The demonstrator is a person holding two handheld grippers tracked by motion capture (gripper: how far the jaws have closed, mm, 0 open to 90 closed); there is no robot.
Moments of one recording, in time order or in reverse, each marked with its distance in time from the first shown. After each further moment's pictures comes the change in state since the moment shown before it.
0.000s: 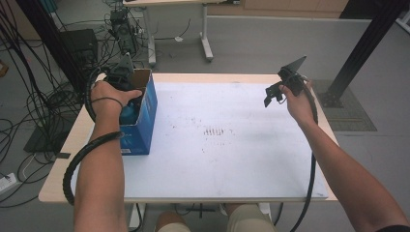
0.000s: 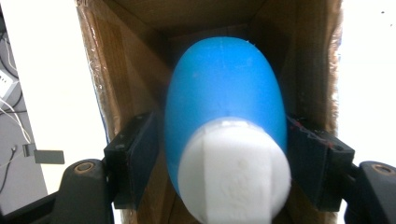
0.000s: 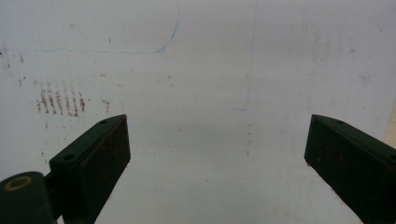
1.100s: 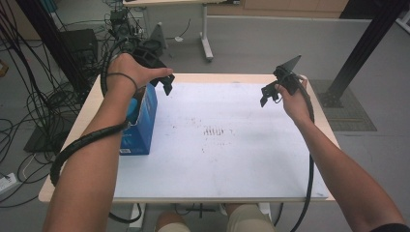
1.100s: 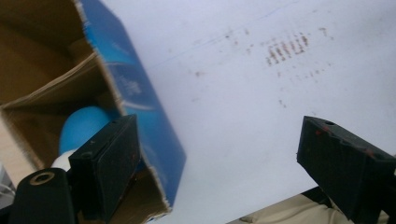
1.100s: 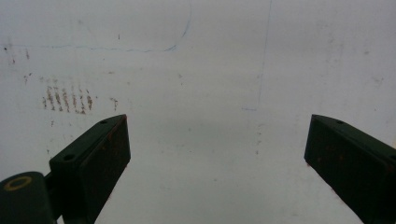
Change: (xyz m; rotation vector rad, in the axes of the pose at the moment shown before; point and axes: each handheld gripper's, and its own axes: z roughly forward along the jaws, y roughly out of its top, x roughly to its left) left arm -0.081 -0.004 -0.085 -0.090 -0.119 0.336; right arm 0.013 0.007 0.001 0.021 -0.005 -0.009
